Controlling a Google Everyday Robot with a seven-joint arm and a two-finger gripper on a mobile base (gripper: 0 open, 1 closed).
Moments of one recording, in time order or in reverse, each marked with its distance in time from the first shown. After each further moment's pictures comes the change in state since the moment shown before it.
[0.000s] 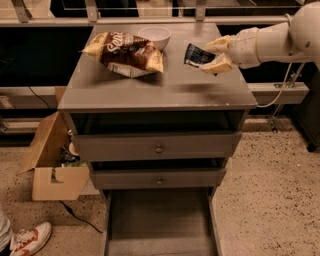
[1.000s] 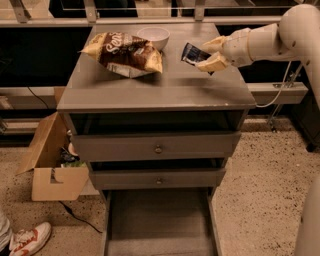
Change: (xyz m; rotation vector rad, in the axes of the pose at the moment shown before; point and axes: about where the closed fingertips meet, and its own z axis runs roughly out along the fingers) arm 0.013 -0.017 0.026 -0.001 0.001 0.115
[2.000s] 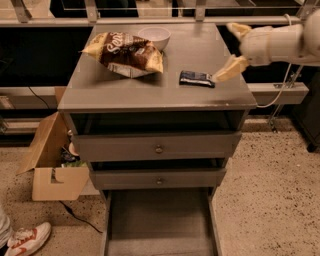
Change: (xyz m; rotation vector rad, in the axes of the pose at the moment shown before) arm 0.007 -0.013 -0.043 0.094 -0.043 0.035
